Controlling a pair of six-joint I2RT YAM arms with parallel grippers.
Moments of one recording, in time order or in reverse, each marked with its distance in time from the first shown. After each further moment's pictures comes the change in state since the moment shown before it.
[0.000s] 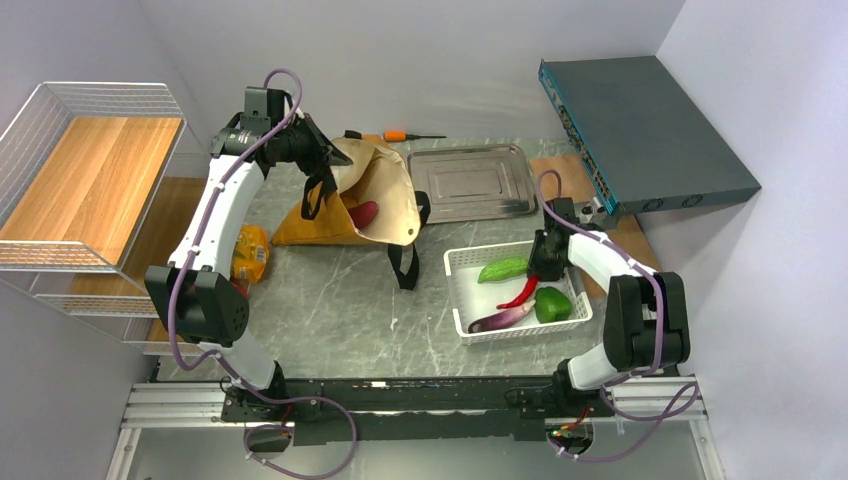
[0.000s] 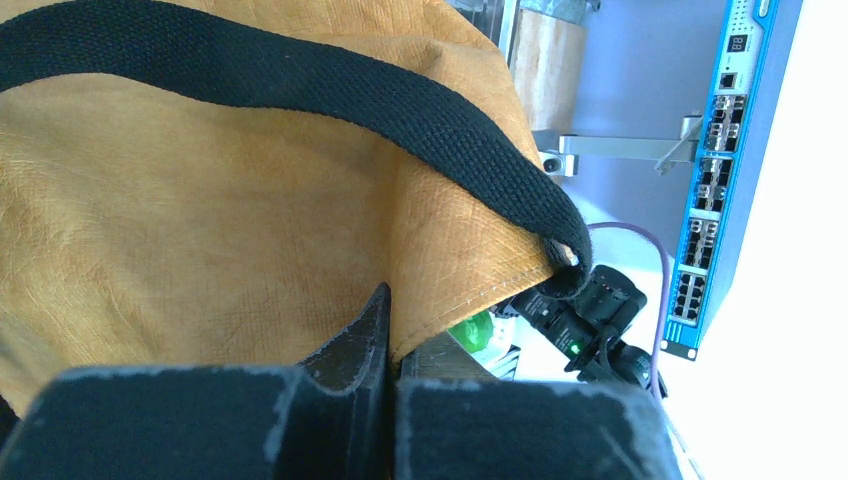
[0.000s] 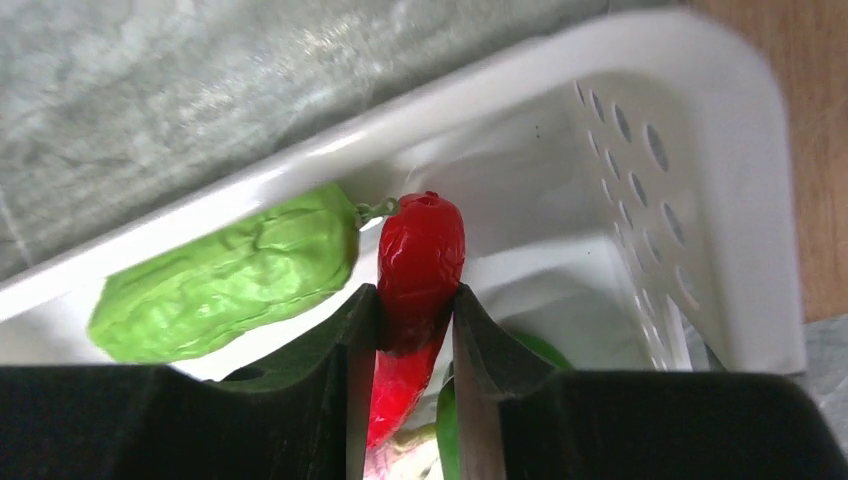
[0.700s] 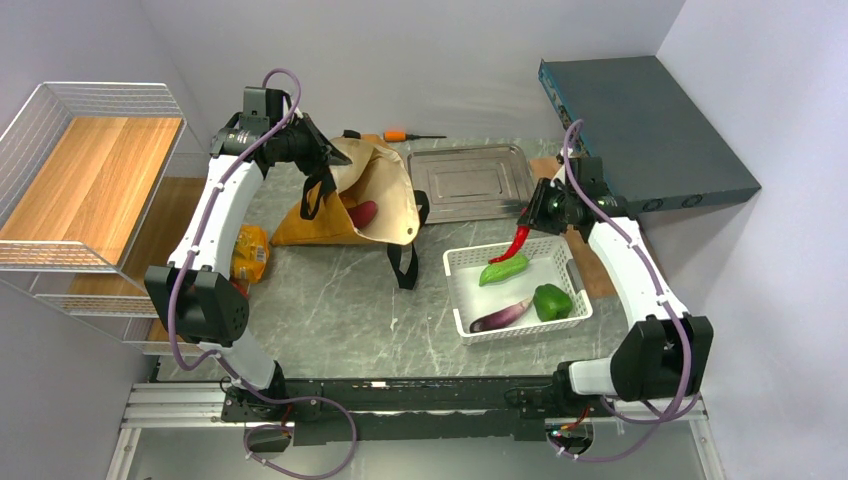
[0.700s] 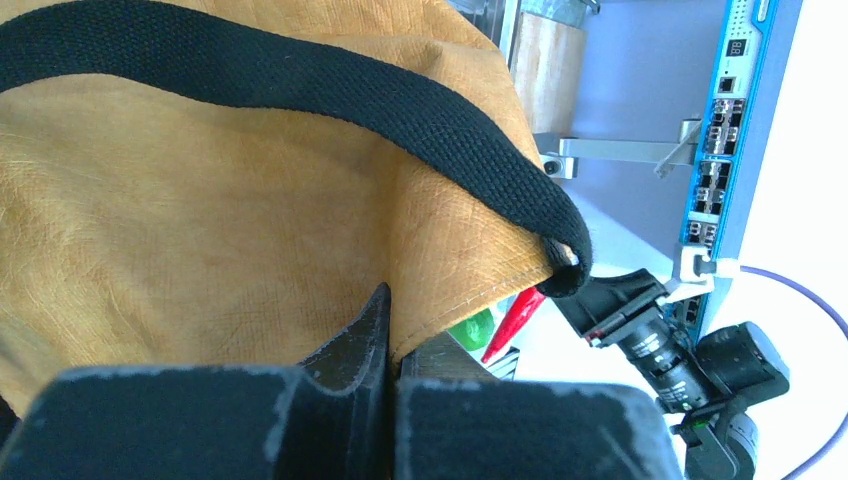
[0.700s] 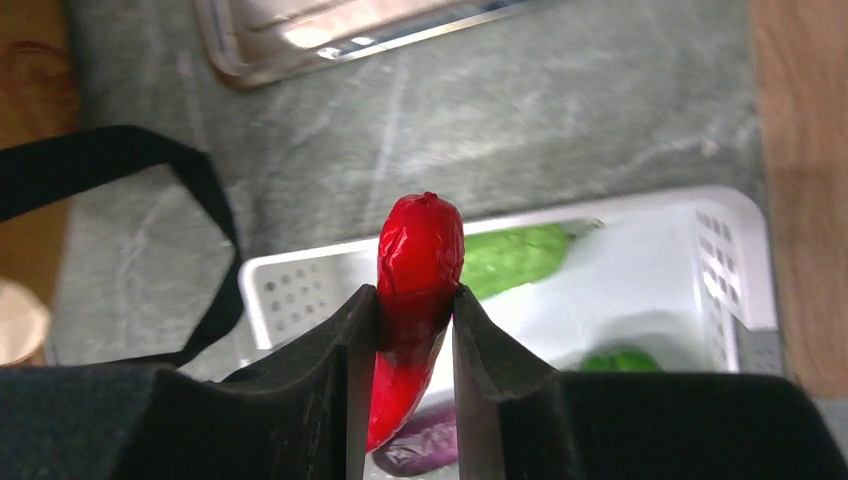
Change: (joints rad) left arm 0.006 0.000 0.000 0.000 0.001 0.000; right arm 0.000 -0.146 0.323 -0.145 -0.215 -0.027
